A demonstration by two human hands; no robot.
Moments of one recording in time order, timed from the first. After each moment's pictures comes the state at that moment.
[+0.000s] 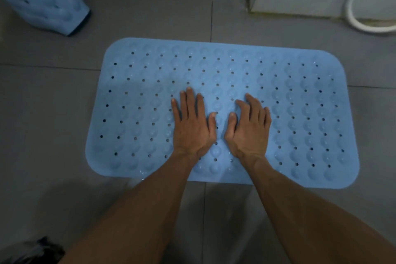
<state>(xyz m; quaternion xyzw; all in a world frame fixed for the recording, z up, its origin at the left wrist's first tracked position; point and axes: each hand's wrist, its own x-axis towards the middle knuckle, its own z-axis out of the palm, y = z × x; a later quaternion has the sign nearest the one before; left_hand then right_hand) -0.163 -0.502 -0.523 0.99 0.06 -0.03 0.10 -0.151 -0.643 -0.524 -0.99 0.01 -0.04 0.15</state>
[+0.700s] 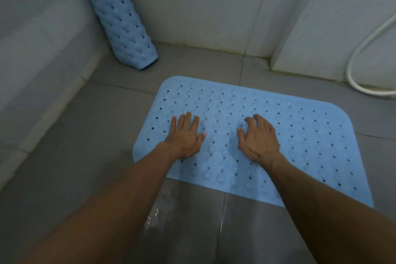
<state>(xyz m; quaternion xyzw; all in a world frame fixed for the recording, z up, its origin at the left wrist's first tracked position) -0.198 -0.396 -0.456 0.97 0.04 -0.20 0.11 -0.136 -0.619 -0.461 -0.98 -0.13 0.08 0.10</state>
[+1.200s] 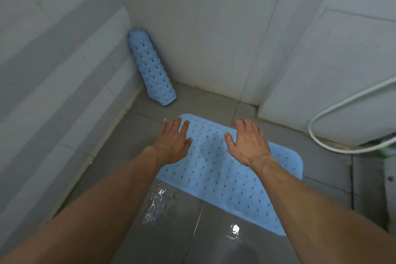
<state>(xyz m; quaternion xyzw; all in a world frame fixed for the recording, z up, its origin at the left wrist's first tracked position) -0.199 -0.405 -0.131 0.98 0.08 -0.16 0.05 -0.095 -0.621 -0.133 -0.96 -0.25 0.10 0.10</state>
